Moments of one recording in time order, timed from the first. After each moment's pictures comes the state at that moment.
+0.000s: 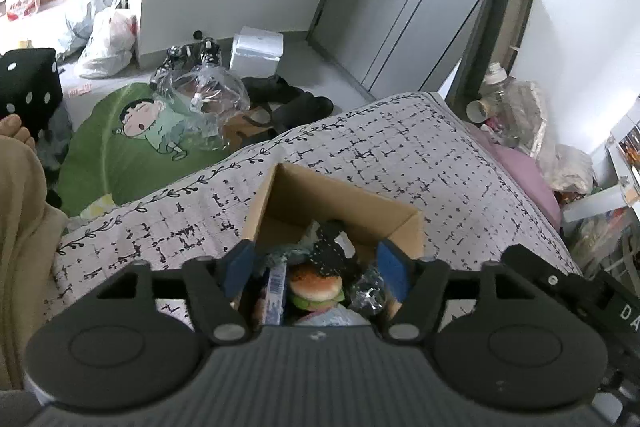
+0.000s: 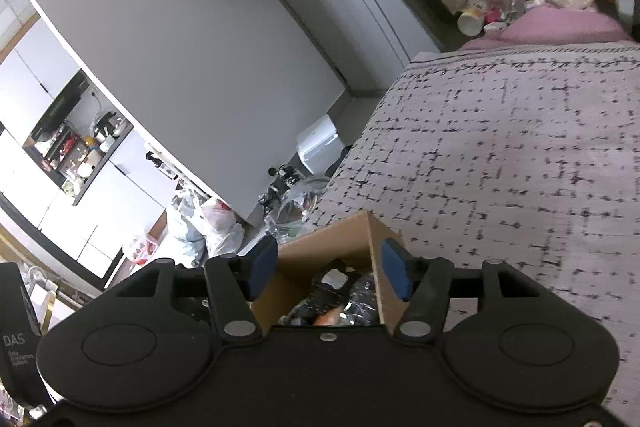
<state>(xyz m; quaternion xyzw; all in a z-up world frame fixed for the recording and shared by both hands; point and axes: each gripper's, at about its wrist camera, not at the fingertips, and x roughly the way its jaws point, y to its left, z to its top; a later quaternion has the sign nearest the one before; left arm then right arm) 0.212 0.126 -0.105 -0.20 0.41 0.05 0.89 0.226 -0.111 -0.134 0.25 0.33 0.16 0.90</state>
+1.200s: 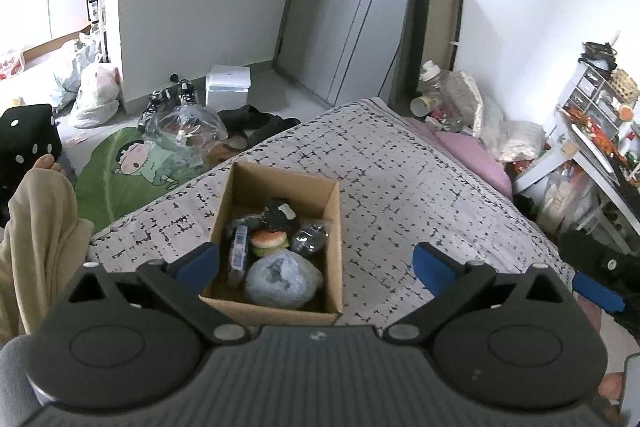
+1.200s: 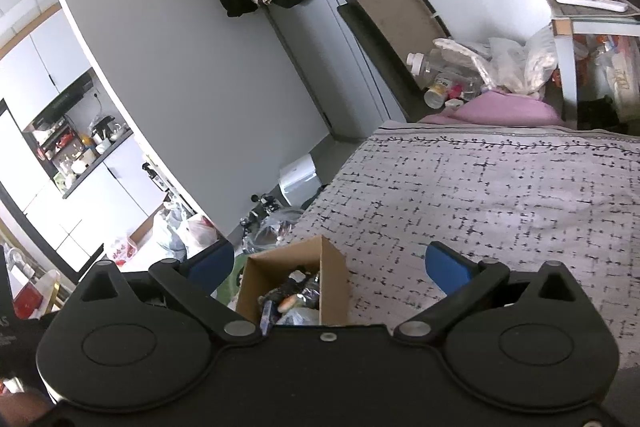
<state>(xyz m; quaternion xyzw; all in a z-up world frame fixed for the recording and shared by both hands) 0.109 0.056 -0.021 -0.14 0.38 0.02 0.92 0.117 -0.193 -0.053 0.19 0.28 0.13 0.93</state>
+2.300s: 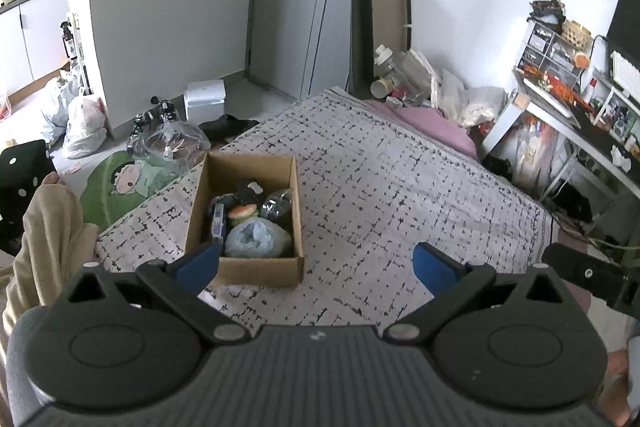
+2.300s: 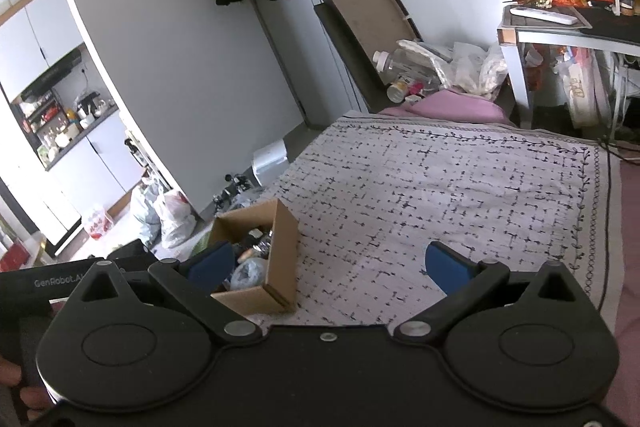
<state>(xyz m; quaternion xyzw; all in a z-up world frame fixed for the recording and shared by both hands) 0.036 0.000 0.006 -0.07 0.37 -0.01 0.93 0.038 -0.245 -0.046 0.14 0.30 0.11 0.94</state>
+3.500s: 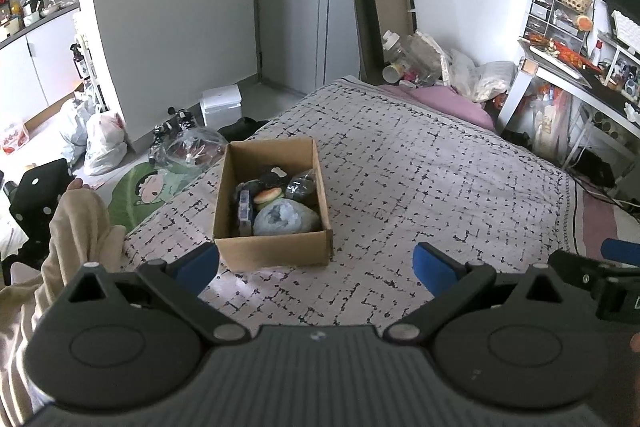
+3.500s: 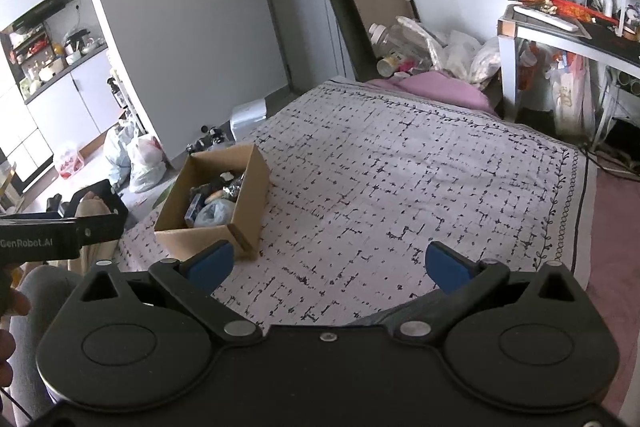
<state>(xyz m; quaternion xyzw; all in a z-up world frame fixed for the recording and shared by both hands) 0.008 -0.003 -0.015 -0.01 0.37 0.00 0.93 0.019 -0.230 -0.070 0.06 0.34 0.10 0.93</state>
